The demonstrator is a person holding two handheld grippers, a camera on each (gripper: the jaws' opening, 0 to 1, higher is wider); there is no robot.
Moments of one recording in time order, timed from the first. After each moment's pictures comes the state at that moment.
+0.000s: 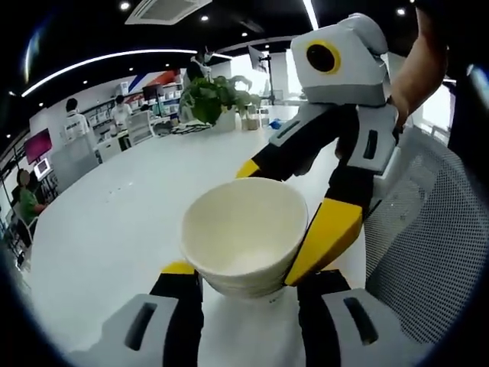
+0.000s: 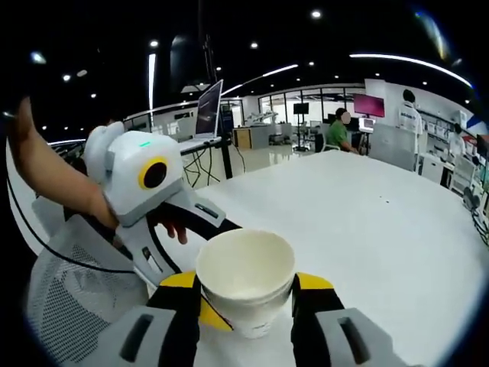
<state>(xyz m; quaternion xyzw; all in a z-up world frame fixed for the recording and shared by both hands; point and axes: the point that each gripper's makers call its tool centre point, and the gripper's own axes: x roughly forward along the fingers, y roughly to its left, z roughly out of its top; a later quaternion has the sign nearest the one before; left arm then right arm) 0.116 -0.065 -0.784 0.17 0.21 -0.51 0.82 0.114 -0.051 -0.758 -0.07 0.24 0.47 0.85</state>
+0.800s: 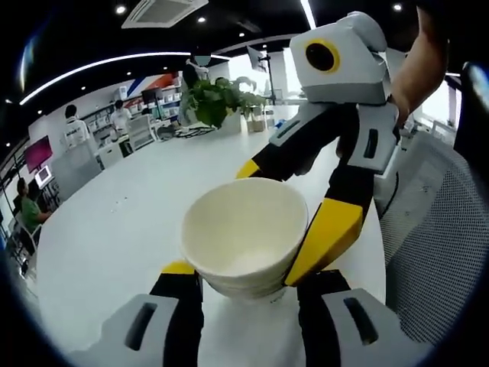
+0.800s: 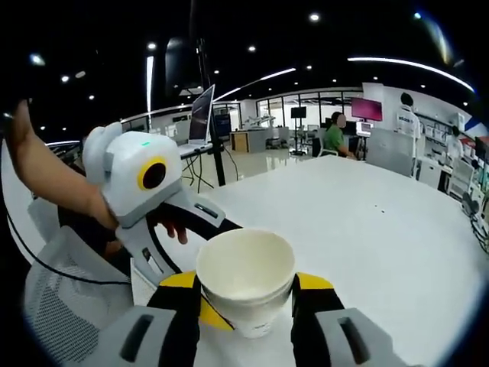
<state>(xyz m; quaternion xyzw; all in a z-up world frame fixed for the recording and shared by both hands) 0.154 -0.064 -0.774 0.18 0.20 -0.51 0.82 0.149 -0.050 -0.747 -0.07 0.23 0.46 0.86</state>
